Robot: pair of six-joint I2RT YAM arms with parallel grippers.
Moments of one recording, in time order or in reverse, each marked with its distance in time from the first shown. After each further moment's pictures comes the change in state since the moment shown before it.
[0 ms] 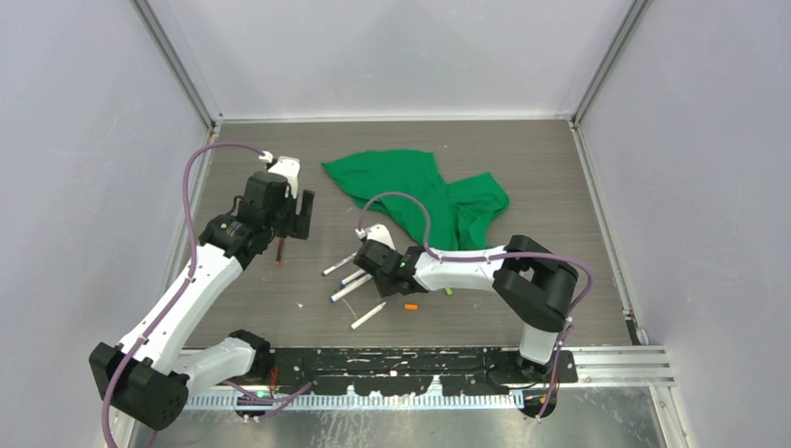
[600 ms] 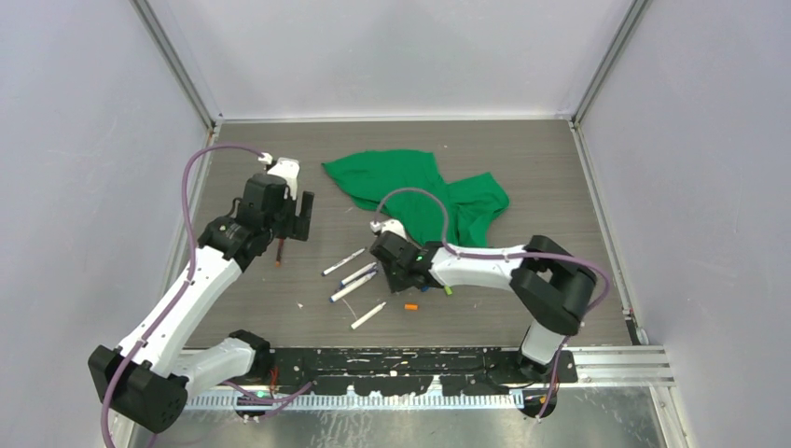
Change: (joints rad) left arm 0.000 -0.011 -0.010 0.002 0.000 0.000; right arm -0.063 -0.045 -0.041 0.026 -0.098 -0.024
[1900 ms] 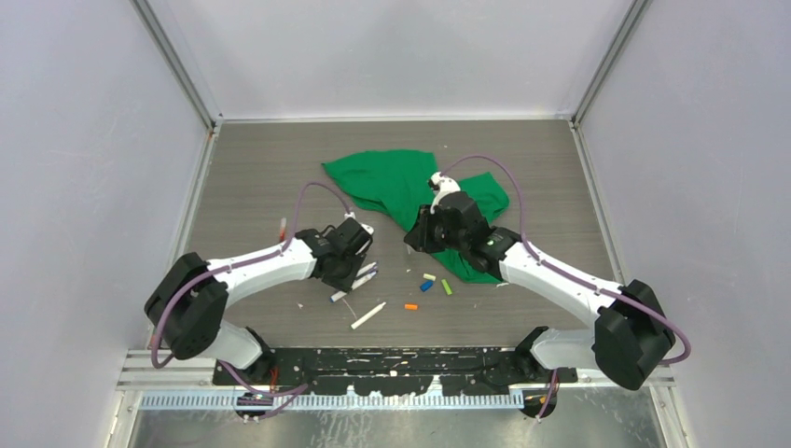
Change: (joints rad) left arm -0.396 0.410 -0.137 0.031 0.196 -0.263; right arm -0.330 -0.468 -0.185 0.186 -0.291 0.038
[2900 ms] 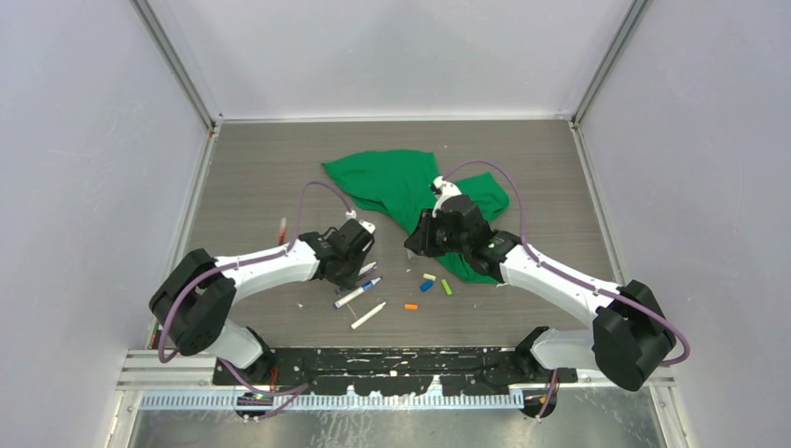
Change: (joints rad) left arm 0.000 0.035 -0.044 0.141 -0.045 -0.030; right arm -0.015 -0.008 -0.049 0.032 -0.058 0.037
